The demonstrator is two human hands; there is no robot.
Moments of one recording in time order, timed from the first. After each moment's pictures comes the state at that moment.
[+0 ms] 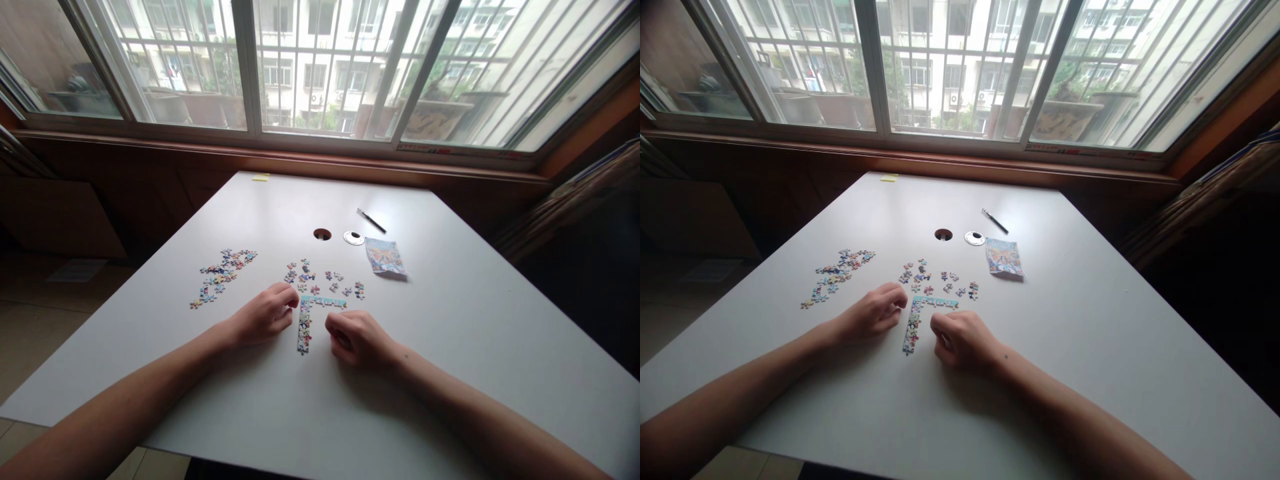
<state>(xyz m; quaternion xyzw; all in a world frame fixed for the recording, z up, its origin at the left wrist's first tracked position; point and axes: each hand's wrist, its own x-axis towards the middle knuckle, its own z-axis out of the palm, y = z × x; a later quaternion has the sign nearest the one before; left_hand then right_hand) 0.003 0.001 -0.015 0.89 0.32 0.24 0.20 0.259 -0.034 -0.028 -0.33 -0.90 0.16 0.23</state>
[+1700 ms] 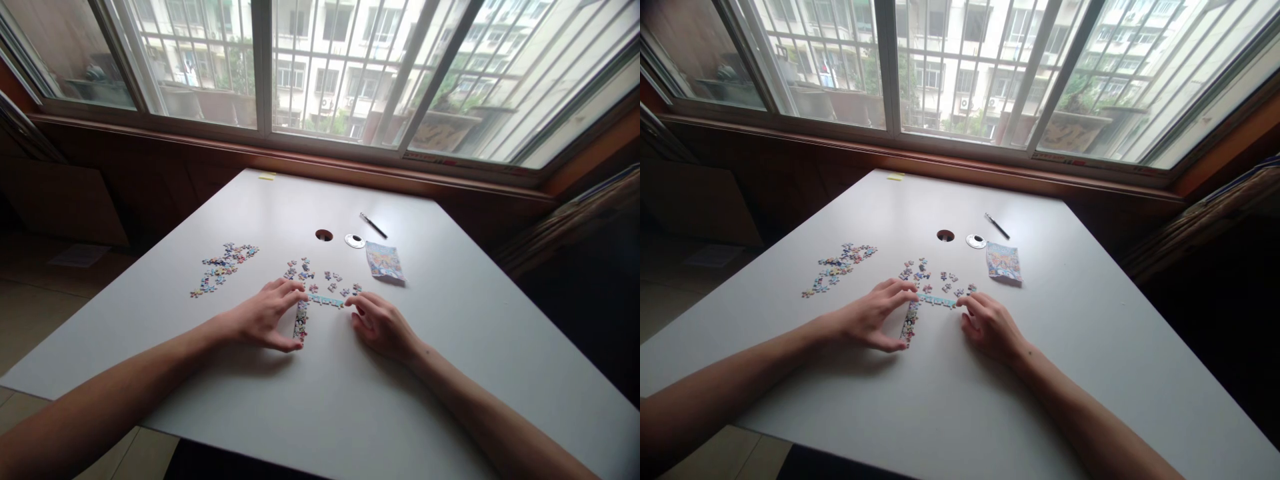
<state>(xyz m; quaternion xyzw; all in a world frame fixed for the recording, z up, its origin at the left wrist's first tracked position) 0.003 -0.005 -0.009 0.93 0.28 0.18 0.17 0.314 -0.019 -0.031 -0.41 -0.88 0.06 0.24</state>
